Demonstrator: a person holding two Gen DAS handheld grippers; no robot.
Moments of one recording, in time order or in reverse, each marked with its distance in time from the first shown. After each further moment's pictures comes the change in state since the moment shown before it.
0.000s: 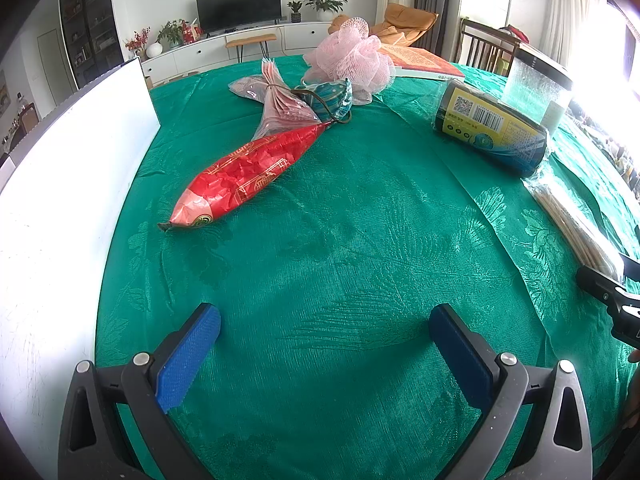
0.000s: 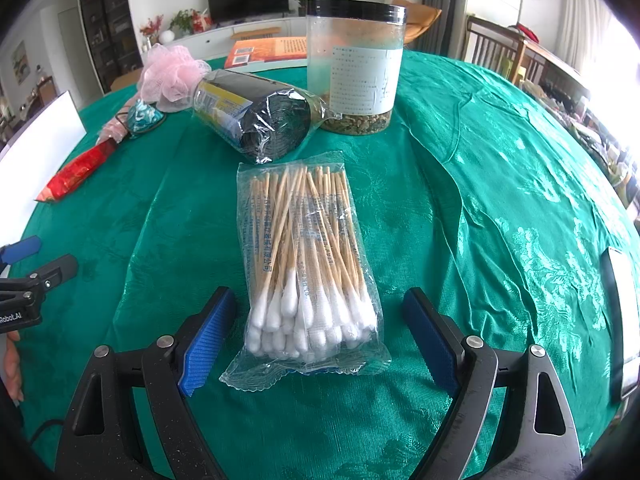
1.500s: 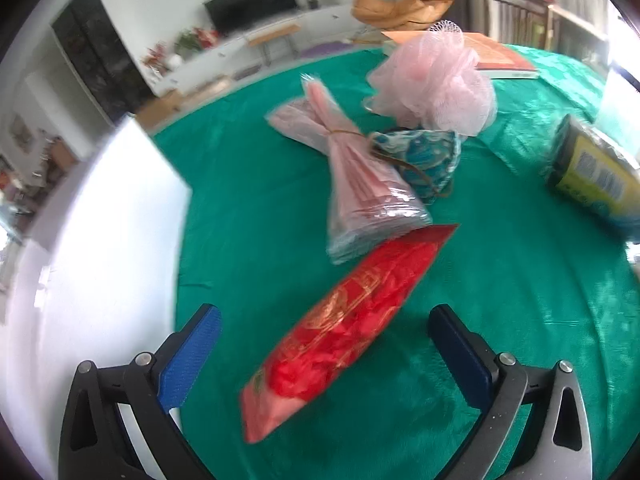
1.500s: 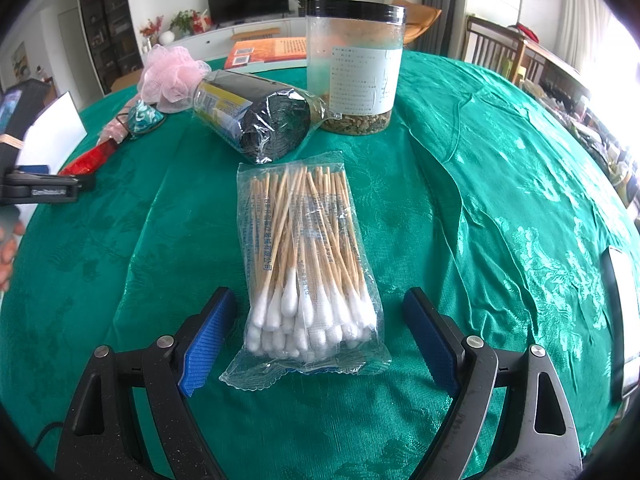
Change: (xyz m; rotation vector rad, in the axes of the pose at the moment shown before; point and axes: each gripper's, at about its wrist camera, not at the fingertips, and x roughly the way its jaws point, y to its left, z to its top) left arm 0.053 0.028 0.090 0.086 0.096 0.171; right arm -0.001 0.000 -0.002 -0.001 -0.003 0.001
